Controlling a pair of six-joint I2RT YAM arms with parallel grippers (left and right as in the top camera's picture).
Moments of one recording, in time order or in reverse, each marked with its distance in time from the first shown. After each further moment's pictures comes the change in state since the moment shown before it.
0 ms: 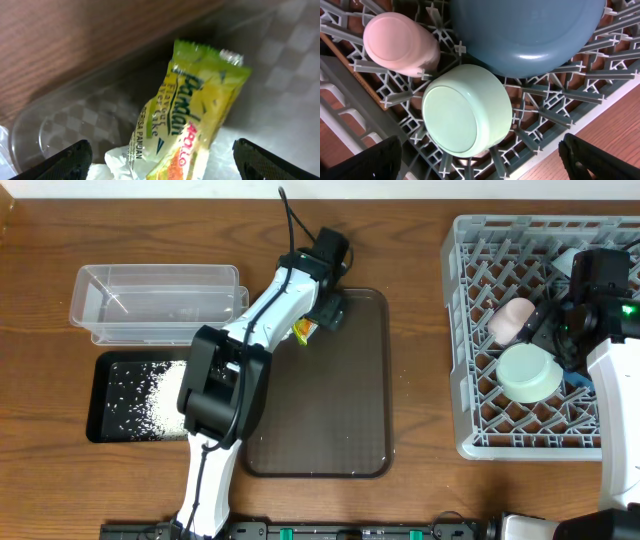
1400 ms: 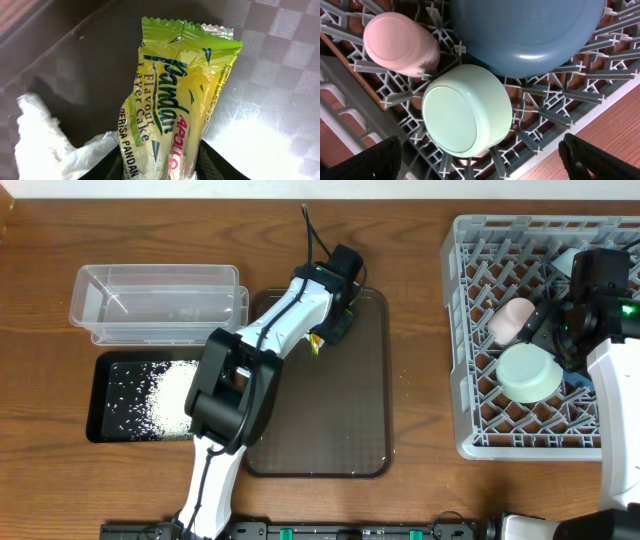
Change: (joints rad) left arm -0.063 -0.017 -0.051 -0.034 0.066 0.019; right arm 0.000 0.000 0.000 0.000 0.000 0.000
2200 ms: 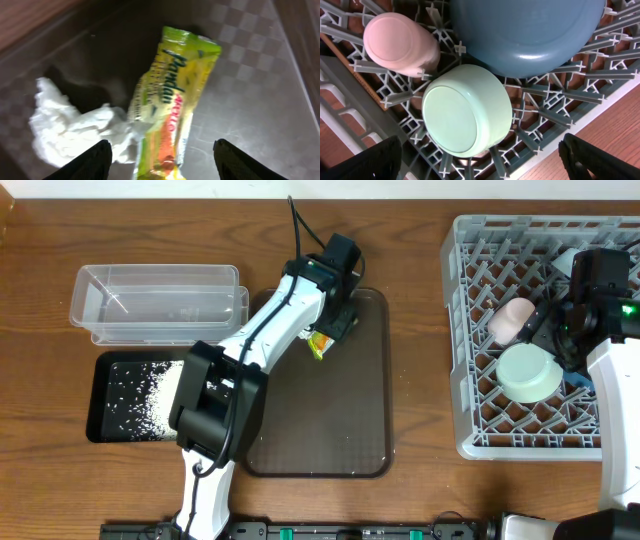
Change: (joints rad) left arm 0.000 -0.099 -0.013 -0.032 0.084 -0.043; right arm 0.000 0.000 0.000 0.000 0.000 0.001
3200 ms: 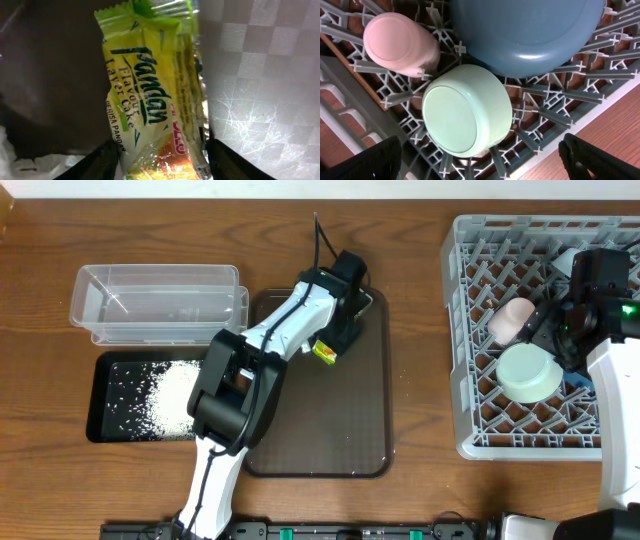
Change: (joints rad) left arm -0.024 0.109 -0.013 0.050 0.016 0.169; right arm 0.000 0.000 0.000 0.000 0.000 0.001
